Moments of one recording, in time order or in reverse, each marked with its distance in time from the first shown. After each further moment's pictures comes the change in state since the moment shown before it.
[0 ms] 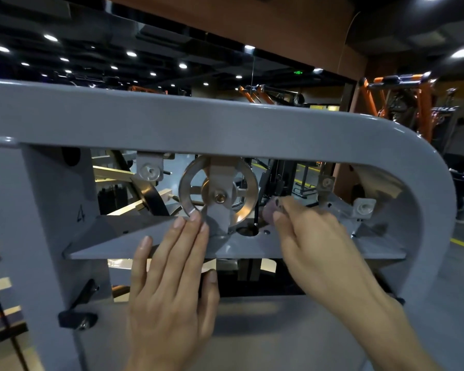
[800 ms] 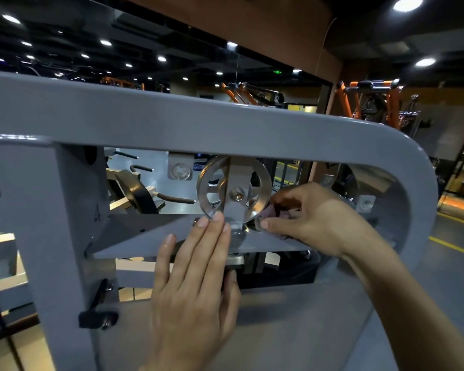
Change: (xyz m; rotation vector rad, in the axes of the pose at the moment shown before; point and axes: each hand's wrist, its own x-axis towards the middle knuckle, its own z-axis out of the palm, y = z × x) left_hand 0.000 -0.004 -0.008 -0.121 -0.030 0.022; right_hand 0.036 -0.004 -0.012 0.199 -0.254 0.114
